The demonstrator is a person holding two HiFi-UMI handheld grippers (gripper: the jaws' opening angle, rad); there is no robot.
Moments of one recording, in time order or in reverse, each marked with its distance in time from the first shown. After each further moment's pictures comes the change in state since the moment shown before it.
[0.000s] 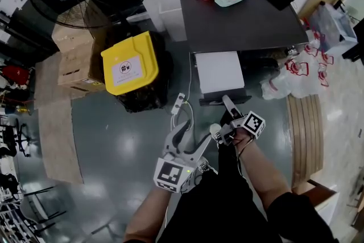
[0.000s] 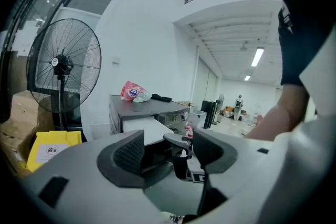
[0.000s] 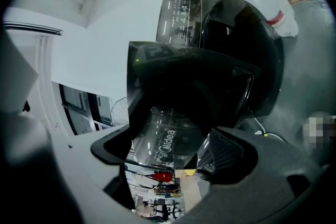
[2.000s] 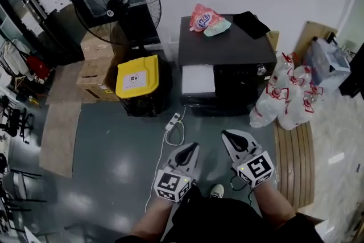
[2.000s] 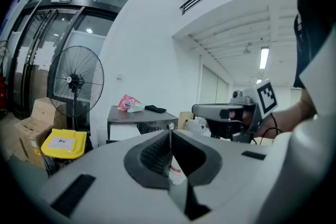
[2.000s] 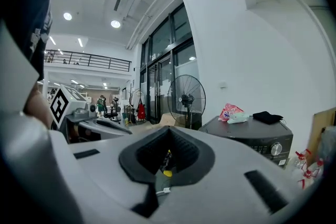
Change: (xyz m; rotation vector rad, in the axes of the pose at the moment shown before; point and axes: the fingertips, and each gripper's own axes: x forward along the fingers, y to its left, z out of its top) left arm -0.055 -0.223 0.019 -0.013 -0.119 0.157; right arm -0.303 0.234 -0.011 -1.469 0.209 0.325
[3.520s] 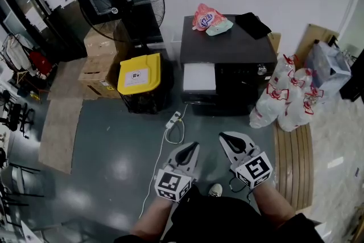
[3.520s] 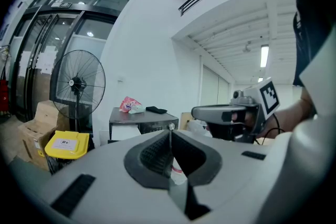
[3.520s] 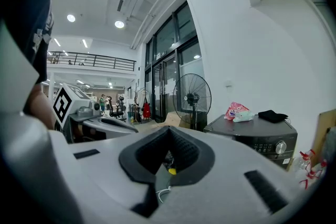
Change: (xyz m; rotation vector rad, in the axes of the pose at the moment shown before) left arm -0.013 -0.016 0.000 0.019 -0.012 0.029; right arm -0.013 0.022 -0.002 -0.007 0.012 0.057
